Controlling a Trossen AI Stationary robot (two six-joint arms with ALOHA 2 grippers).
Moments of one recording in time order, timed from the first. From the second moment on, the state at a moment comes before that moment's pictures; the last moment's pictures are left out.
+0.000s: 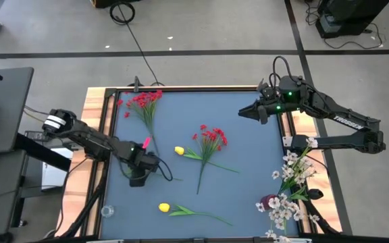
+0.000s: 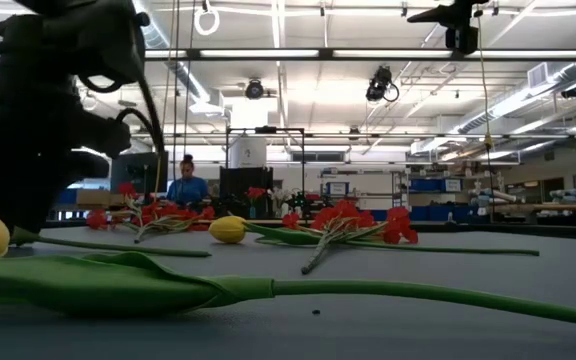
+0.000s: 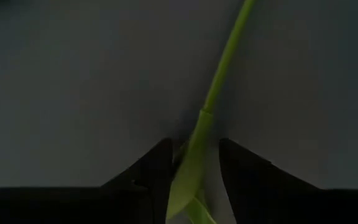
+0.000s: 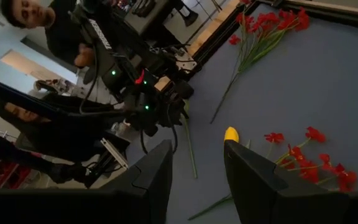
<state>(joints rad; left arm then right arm) -0.30 1.43 0.69 -0.78 0.03 -0.34 -0.40 0.90 1.05 -0.55 -0.38 0.68</state>
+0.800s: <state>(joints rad) -0.32 1.43 1.01 -0.96 -0.58 0.25 -0.37 0.90 1.05 -0.49 -0.36 0.72</state>
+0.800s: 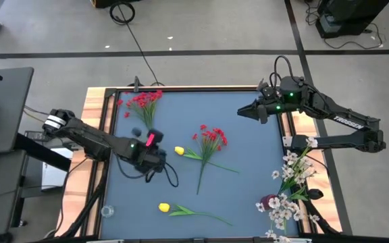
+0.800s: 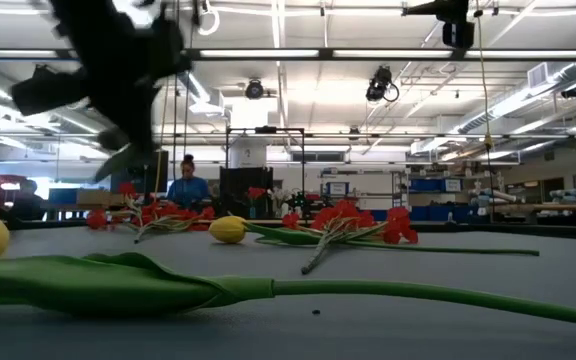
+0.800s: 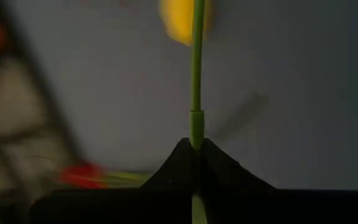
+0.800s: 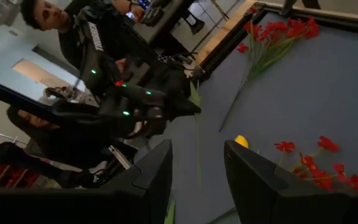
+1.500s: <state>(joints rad) -0.21 1.43 1.22 0.05 -0.64 1.74 -0.37 1.17 1.05 -0.19 -0.85 0.88</state>
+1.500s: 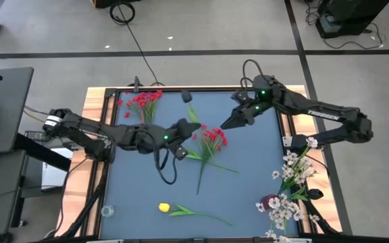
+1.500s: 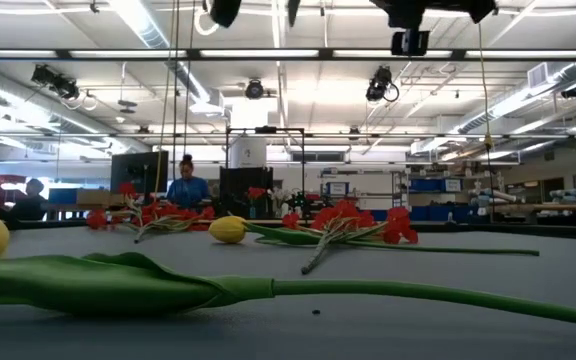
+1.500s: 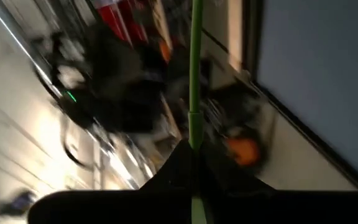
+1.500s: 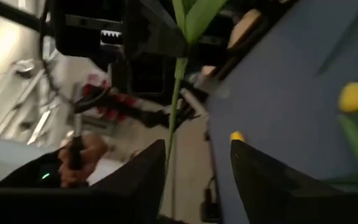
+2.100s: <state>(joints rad) -0.15 1.43 1.22 0.12 -0.42 1.81 -0.27 1.37 1.05 0.25 -0.86 1.05</state>
